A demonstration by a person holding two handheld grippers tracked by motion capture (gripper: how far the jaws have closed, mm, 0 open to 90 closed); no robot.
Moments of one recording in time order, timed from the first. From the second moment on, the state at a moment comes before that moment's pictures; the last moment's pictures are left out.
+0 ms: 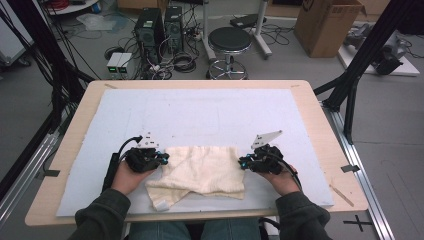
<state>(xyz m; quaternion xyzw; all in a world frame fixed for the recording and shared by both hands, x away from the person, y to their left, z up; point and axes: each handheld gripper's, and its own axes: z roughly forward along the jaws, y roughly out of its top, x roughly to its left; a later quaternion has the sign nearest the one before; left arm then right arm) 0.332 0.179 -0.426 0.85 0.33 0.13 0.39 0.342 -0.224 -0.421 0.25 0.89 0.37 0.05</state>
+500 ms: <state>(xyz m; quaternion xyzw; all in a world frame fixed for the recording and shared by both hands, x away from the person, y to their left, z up) 0.346 0.184 -0.431 0.82 0.39 0.12 0.40 0.375 -0.226 -0.434 0.32 0.87 0.39 0.03</state>
